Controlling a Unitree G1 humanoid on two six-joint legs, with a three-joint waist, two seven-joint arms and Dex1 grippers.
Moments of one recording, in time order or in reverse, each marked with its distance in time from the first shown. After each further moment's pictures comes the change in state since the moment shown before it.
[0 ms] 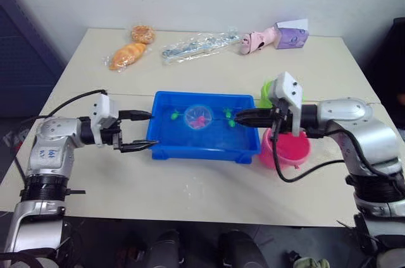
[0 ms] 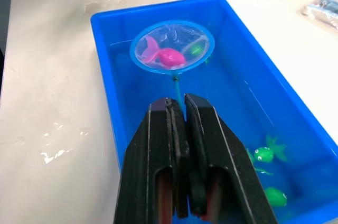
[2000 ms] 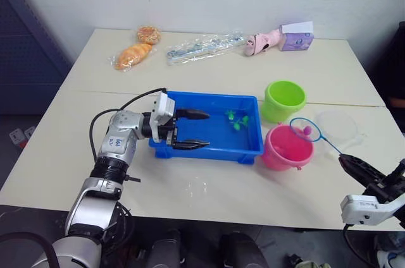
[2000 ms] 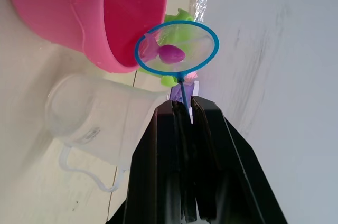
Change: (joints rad) left arm -0.187 -0.309 -0.153 0.220 0.032 -0.163 -0.050; right arm 1.048 -0.061 -0.624 0.015 -1.082 -1.546 -0.754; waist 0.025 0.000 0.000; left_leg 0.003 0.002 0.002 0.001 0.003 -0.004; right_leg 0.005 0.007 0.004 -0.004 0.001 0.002
